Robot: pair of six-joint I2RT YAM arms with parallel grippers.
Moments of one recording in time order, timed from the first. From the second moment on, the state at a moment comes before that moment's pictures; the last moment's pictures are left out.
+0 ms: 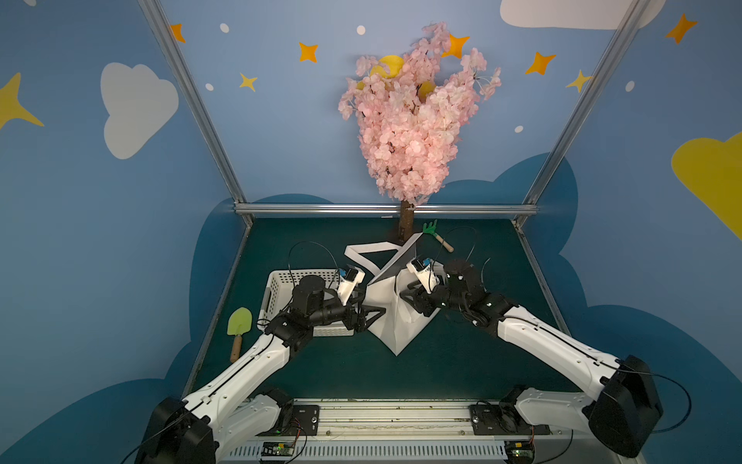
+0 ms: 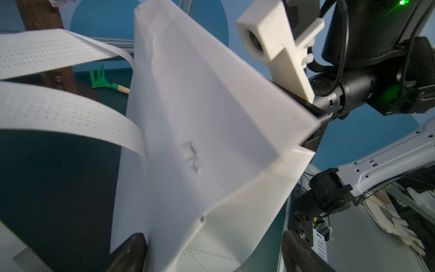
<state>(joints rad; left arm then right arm) -0.50 1.04 0.61 0.08 0.67 -0.21 0.72 1.26 0.90 -0.21 -0.30 0.00</state>
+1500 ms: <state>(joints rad) -0.73 1.18 0.70 0.09 0.20 -0.21 0.62 0.96 0.87 -0.38 -0.17 -0.04</state>
